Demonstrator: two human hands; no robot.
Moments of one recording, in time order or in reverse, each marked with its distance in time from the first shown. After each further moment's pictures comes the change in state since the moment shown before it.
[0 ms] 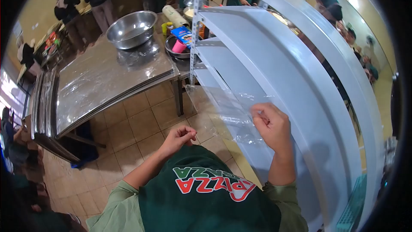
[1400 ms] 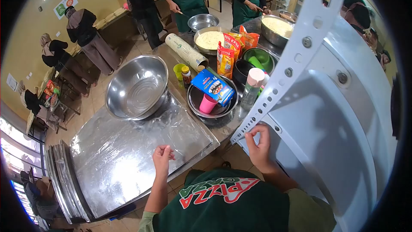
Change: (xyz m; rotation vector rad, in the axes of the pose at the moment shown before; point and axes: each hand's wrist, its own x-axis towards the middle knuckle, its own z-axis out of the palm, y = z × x) left_hand 0.230 0.073 -0.323 0.009 0.642 0.125; right_hand 0.244 0.098 0.289 0.470 0.287 0.180
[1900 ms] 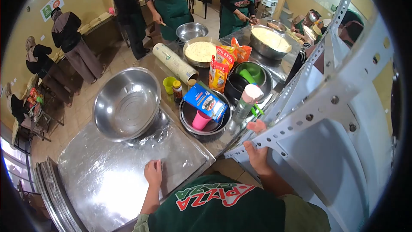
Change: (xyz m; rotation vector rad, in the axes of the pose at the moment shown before) left_hand 0.061 -0.042 -0.038 0.951 0.131 0.444; right_hand 0.046 0.009 0.026 0.070 0.058 -0.024
